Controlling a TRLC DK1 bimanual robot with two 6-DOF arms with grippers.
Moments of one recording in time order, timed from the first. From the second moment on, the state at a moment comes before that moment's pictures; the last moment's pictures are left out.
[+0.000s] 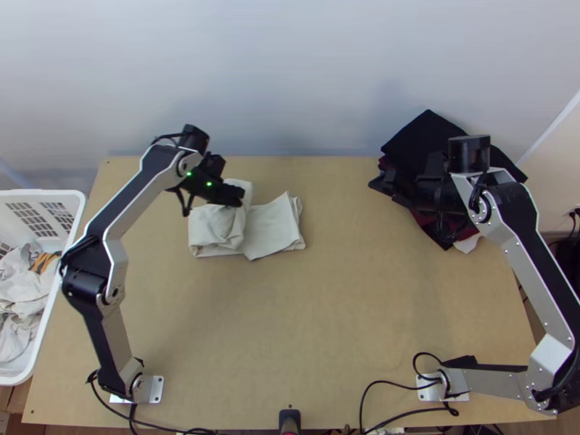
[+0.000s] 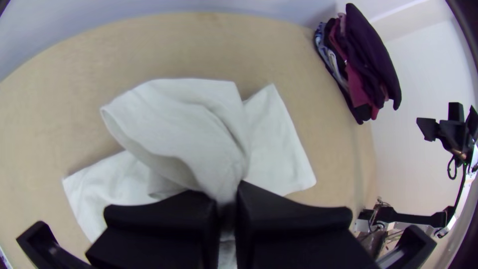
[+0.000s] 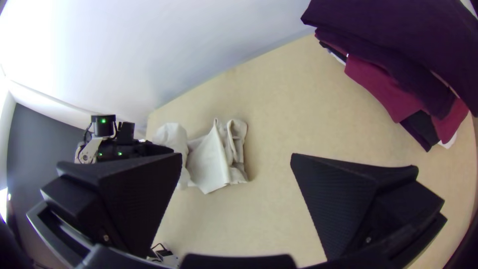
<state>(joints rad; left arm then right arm) -0.30 2.02 1.89 -1.00 0.43 -0.08 0.24 1.41 1.48 -0.82 -0.38 0.62</state>
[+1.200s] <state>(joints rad) -0.20 1.94 2.02 -1.03 0.20 -0.10 0.66 1.76 1.48 -0.61 0.01 0.52</state>
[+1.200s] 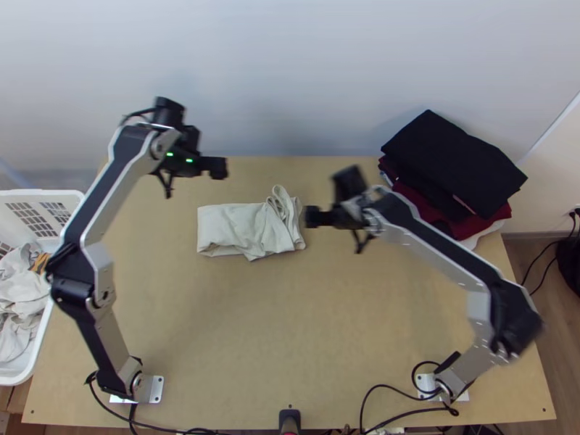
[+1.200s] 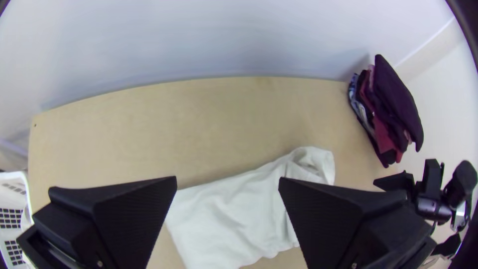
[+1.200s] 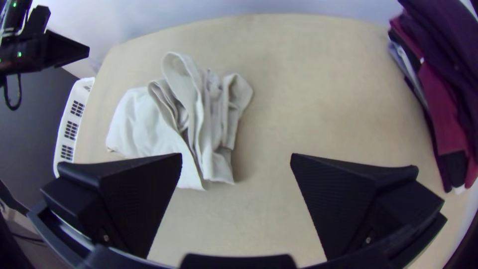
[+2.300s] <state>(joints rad) 0.03 1.68 1.83 -1.02 0.20 -0.07 0.75 2.29 1.98 -0.67 0.60 0.32</state>
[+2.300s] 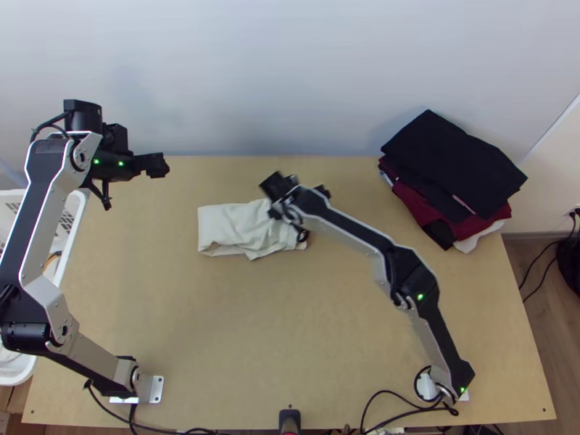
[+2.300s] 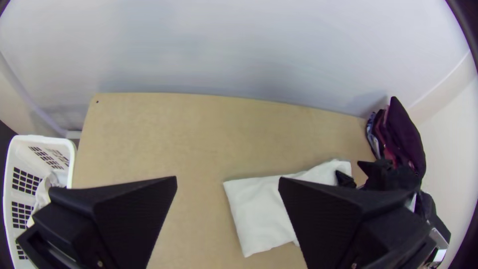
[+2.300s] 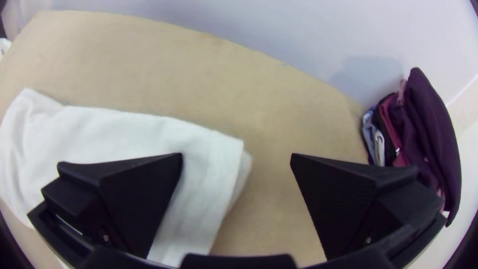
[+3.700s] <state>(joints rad) 0.05 1.63 1.80 -1.00 0.17 -0.03 0.48 2.28 1.87 -0.76 -0.64 0.62</state>
